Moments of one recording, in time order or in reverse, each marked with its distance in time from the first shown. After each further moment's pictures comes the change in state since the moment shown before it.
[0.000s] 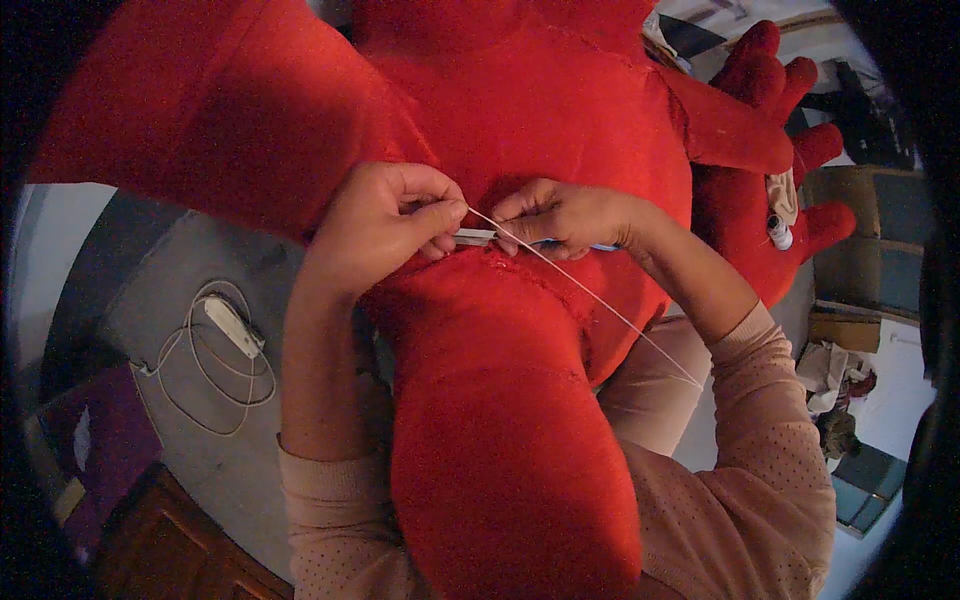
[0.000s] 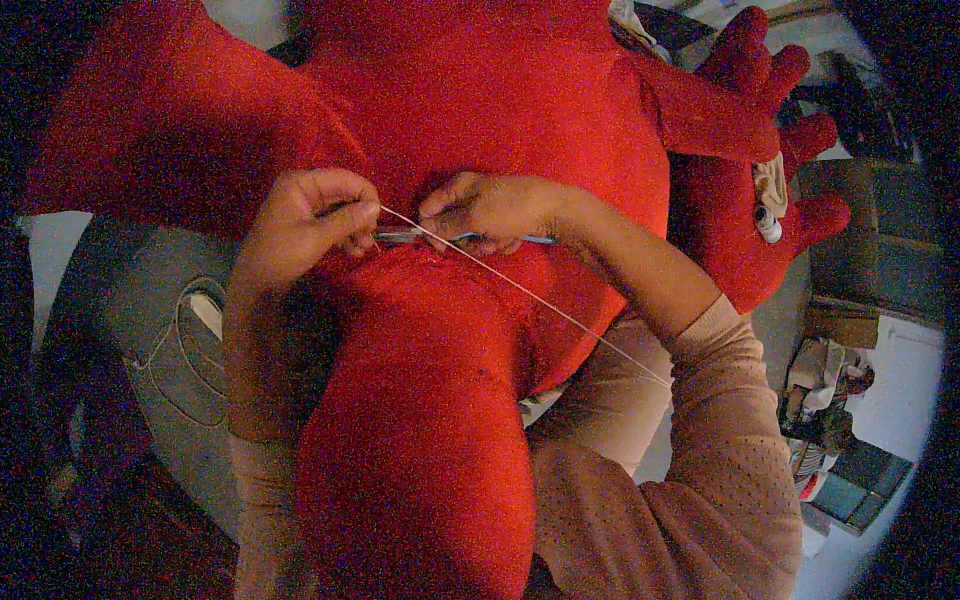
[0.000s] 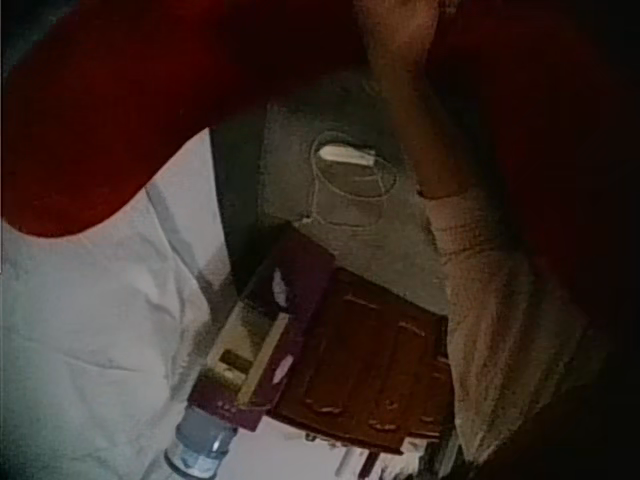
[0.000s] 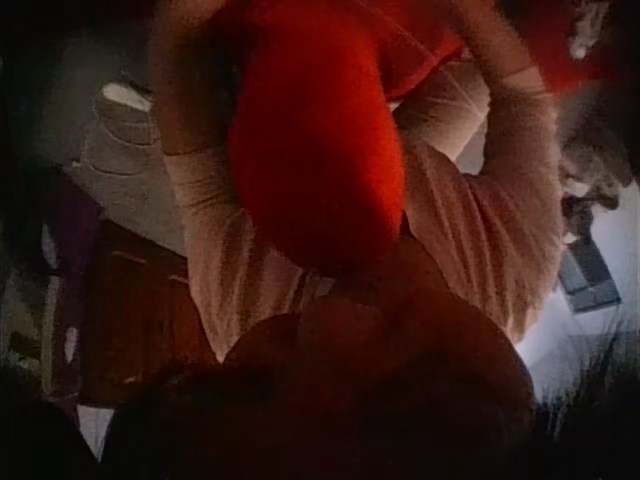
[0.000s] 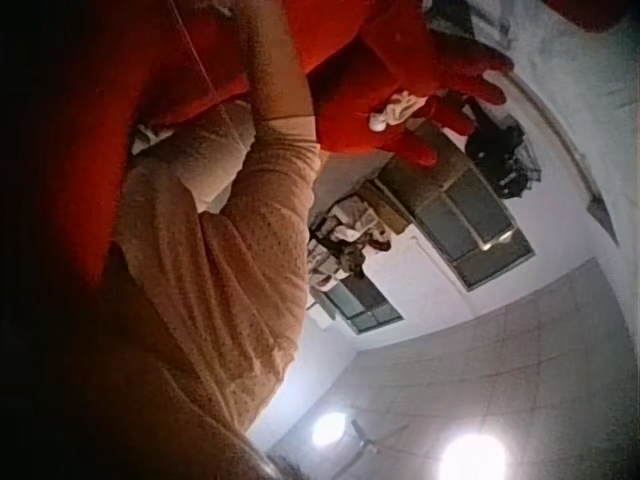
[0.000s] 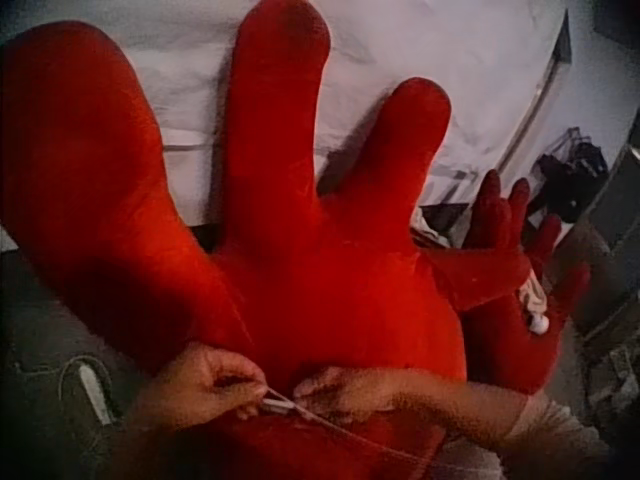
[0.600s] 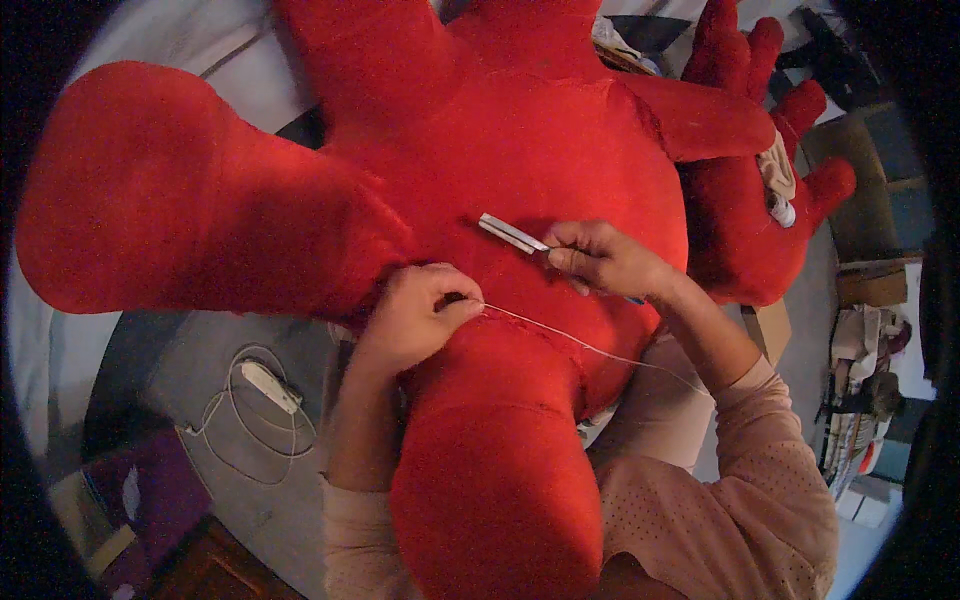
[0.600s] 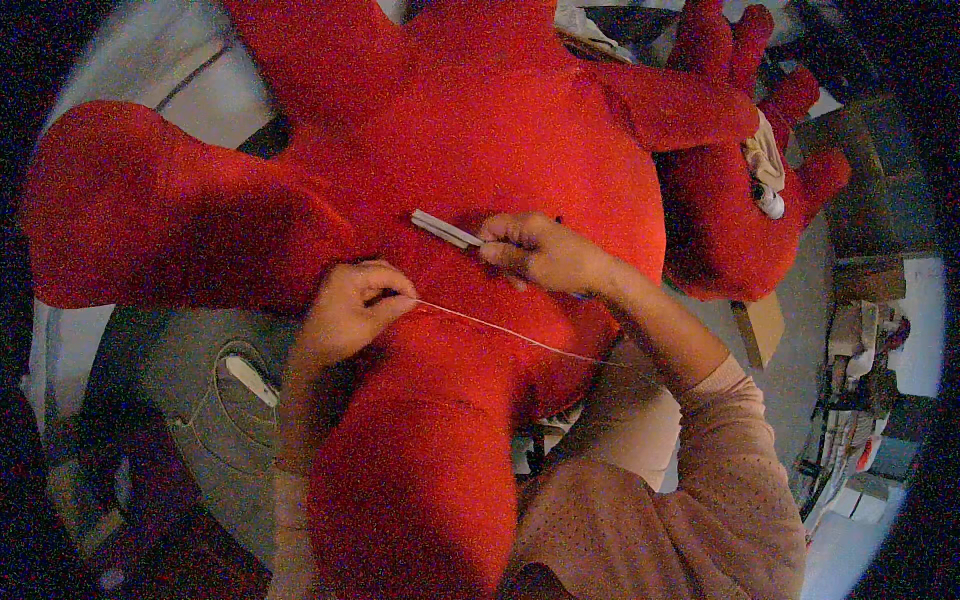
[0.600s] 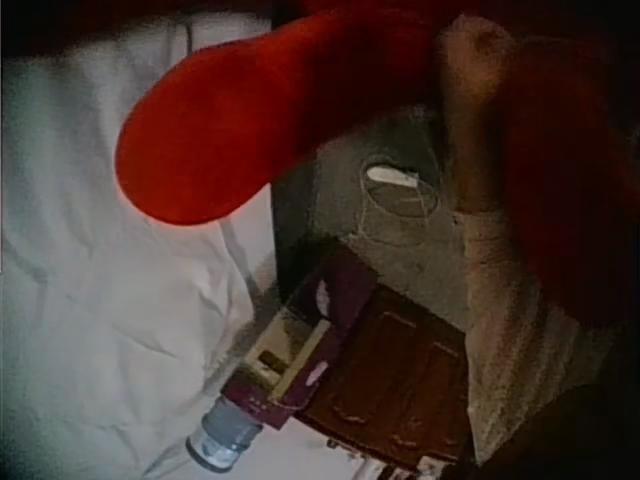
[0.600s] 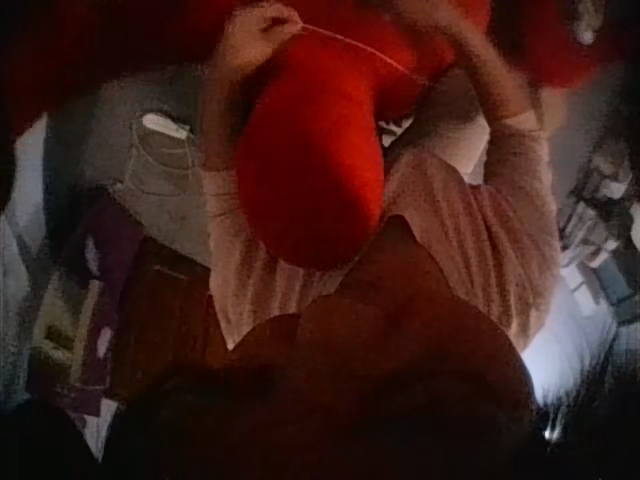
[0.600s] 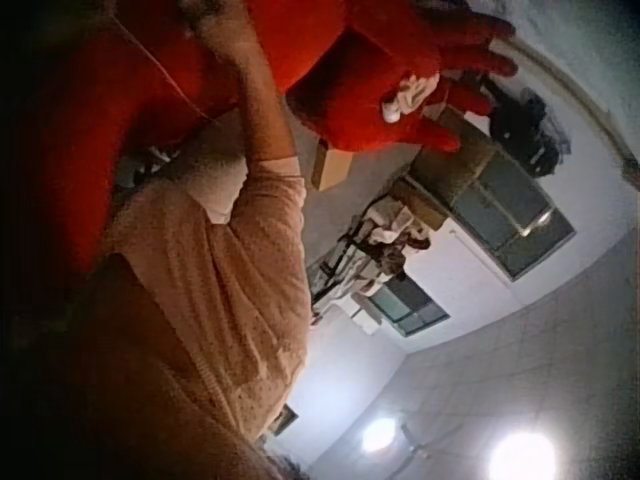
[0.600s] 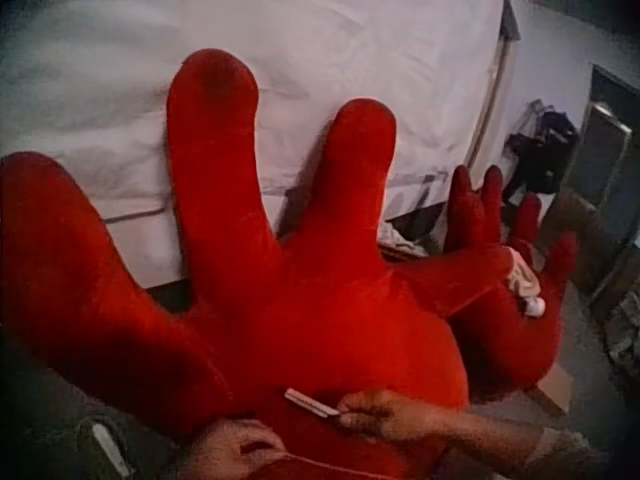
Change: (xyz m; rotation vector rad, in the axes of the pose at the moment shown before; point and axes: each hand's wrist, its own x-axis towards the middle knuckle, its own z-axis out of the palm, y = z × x) left_hand 0.007 -0.022 0.028 0.368 -0.076 0.237; right_hand -0.052 0.049 0.013 0.032 0.526 -0.264
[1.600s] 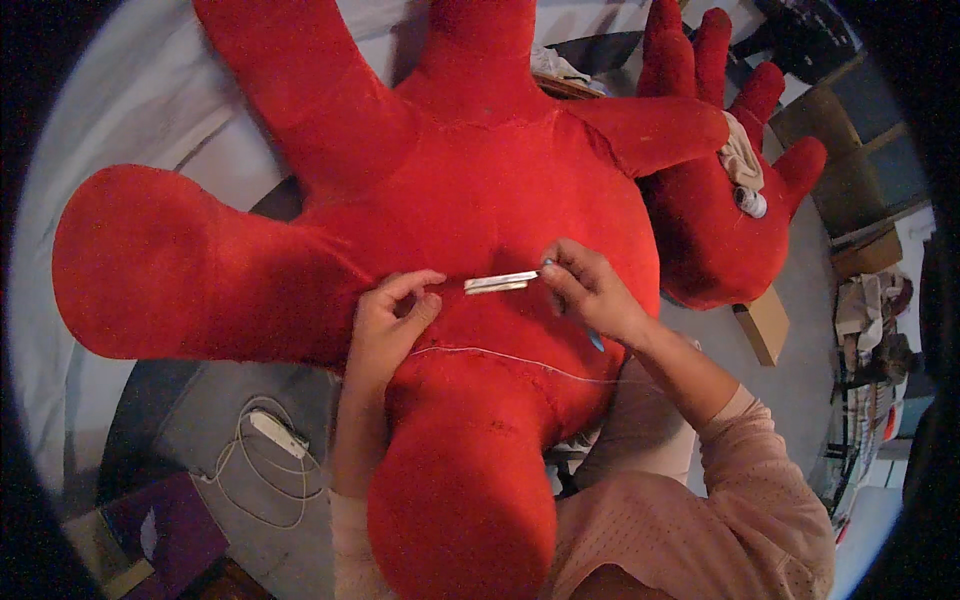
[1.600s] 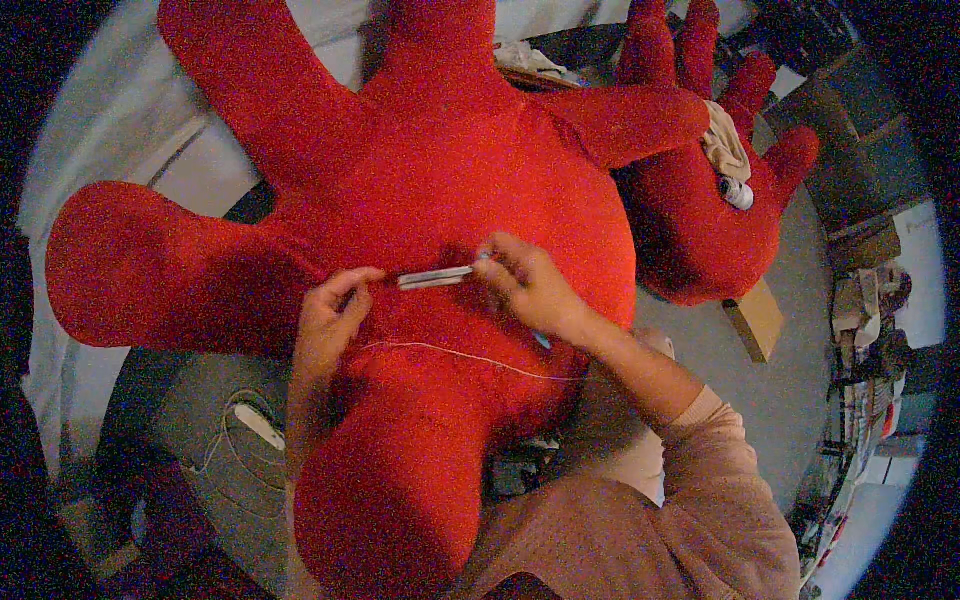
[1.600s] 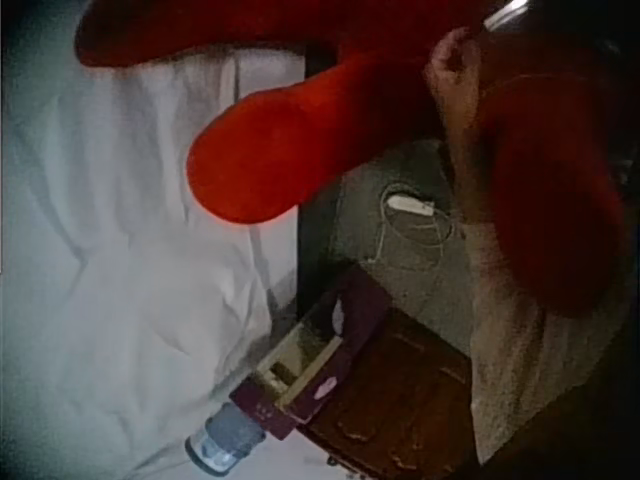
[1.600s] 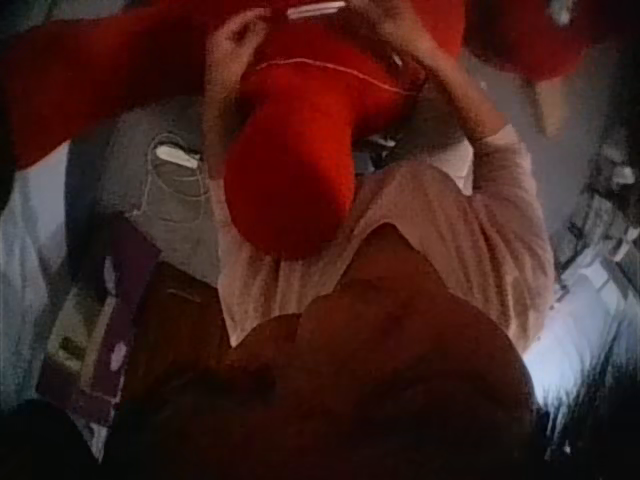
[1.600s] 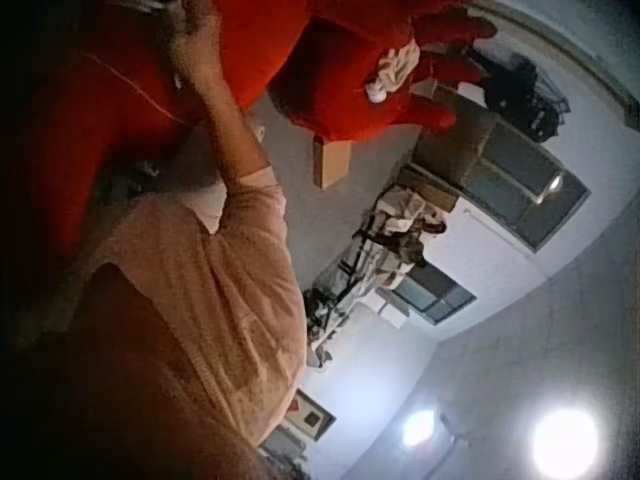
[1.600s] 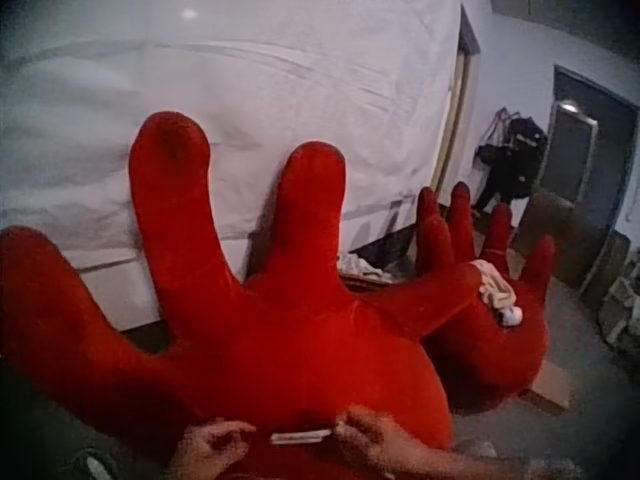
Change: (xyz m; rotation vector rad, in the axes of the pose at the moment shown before) left_hand 0.017 0.007 -0.007 -0.318 0.222 -0.172; right_hand -0.024 -0.008 0.018 0.088 0.489 -0.120
